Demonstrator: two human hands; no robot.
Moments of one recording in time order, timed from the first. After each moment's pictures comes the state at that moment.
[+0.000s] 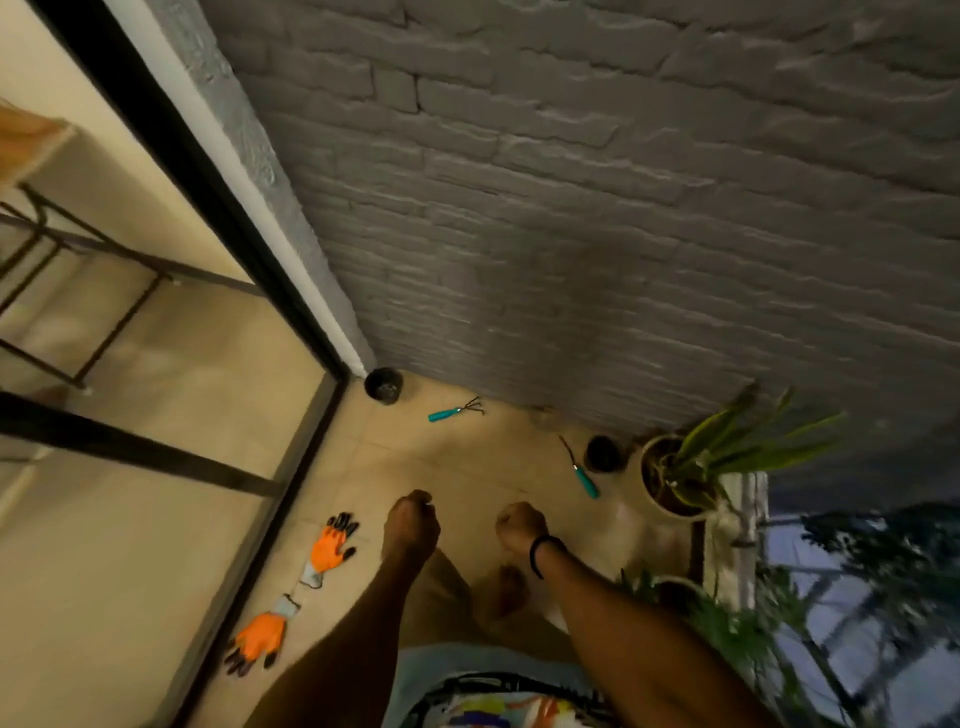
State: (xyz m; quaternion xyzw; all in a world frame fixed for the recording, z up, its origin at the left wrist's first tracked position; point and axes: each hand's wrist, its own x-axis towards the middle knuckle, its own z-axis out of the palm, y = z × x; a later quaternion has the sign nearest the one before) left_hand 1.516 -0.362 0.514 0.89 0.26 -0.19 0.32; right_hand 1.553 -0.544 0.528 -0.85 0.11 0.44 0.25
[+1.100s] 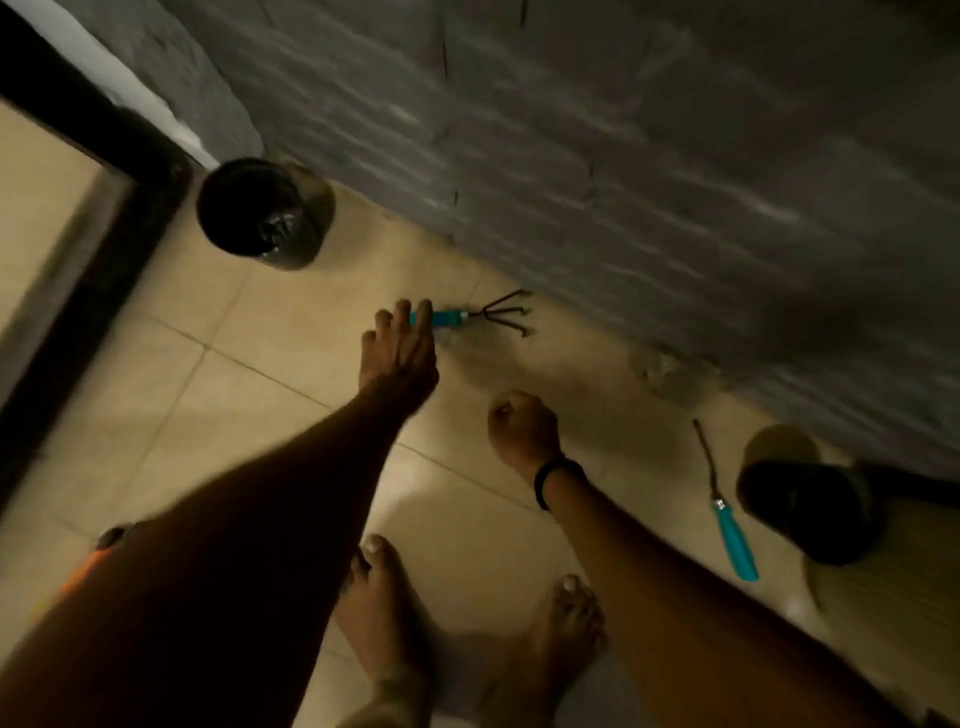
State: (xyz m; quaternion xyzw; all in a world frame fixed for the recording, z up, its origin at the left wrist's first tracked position) left_hand 1.862 -0.316 -0.136 0.95 0.16 -0.26 0.11; right_hand 1.838 -0.483 -0.124 -0.86 0.11 0.40 0.30
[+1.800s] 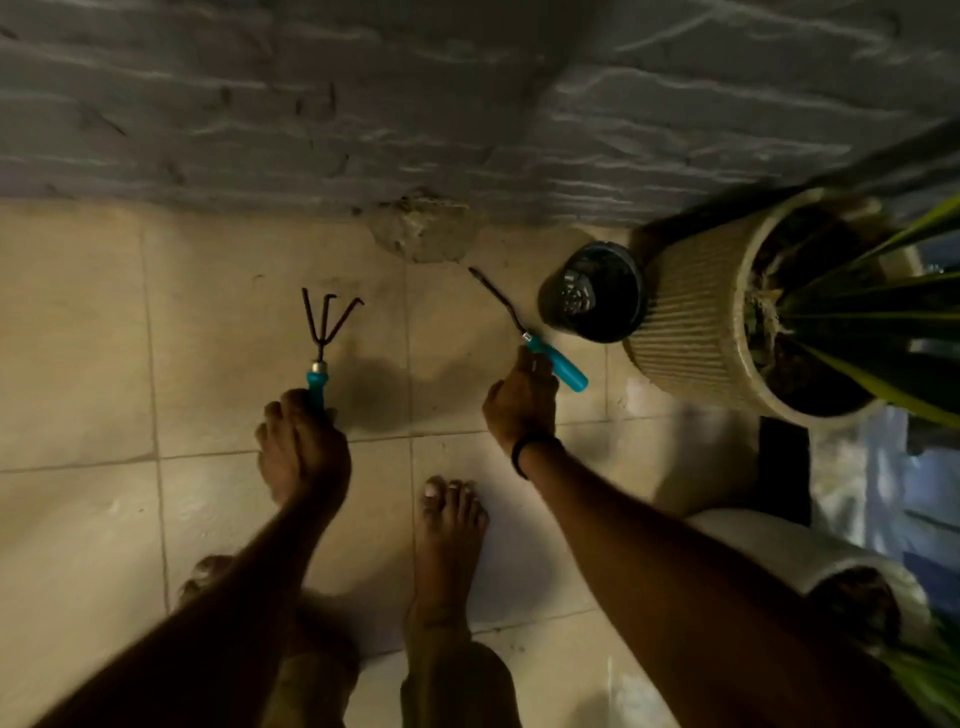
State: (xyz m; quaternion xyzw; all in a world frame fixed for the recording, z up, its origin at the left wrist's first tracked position) left_hand 1.739 -0.506 -0.165 0.92 0.24 -0.24 0.22; right_hand 1.730 -0.725 -0.170 -0.90 0.33 0.25 0.16
